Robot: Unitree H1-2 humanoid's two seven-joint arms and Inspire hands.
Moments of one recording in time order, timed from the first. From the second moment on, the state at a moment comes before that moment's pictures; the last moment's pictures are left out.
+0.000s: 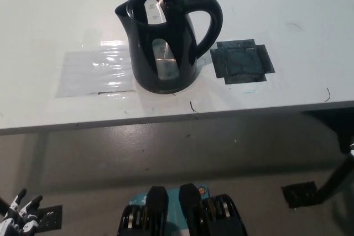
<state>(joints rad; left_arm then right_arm) 0.21 0.16 0.30 -0.03 -0.33 0.03 -0.13 -0.14 -0.17 -0.31 0.15 0.19 0.06 0.03</state>
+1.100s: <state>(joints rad) 0.24 0.16 0.29 -0.02 -0.35 0.04 -0.14 -0.91 -0.05 -0.02 -0.04 0.21 0.38 -0.09</state>
